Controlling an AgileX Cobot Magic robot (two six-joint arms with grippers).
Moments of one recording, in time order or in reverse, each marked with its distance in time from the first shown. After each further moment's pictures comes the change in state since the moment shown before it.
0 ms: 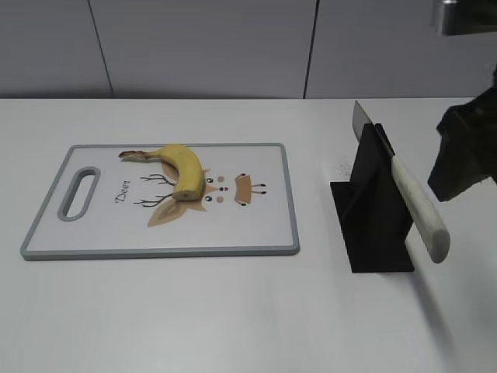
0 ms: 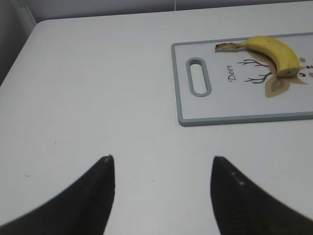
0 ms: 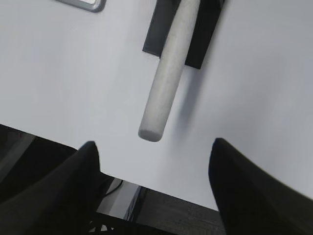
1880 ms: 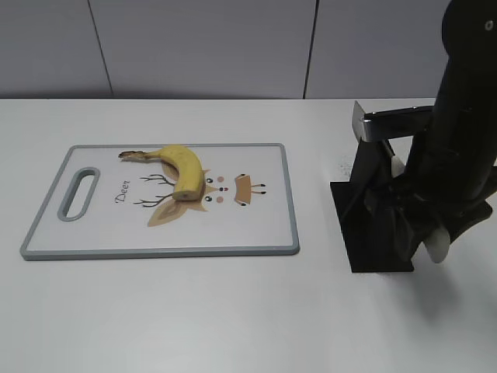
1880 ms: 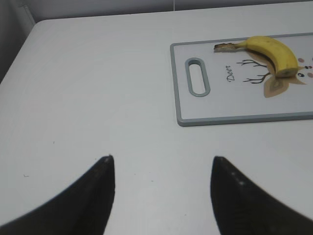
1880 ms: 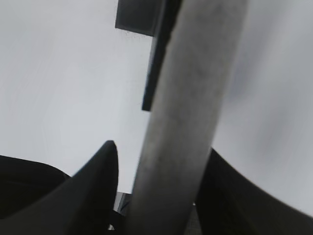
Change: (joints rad) left arm 0.000 0.000 0.000 -0.004 0.000 0.000; right arm 0.000 0.367 0.038 -0.012 -0.082 0.078
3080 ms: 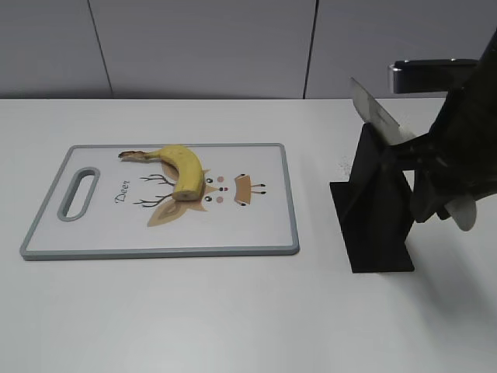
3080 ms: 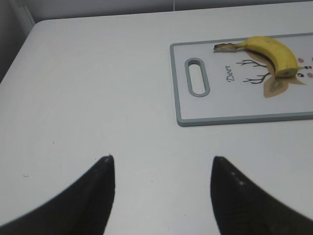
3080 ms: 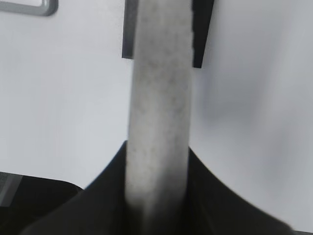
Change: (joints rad) left arm 0.000 0.000 0.000 0.000 0.000 0.000; right arm -0.003 -0.147 0.011 -0.006 -0.051 0.068
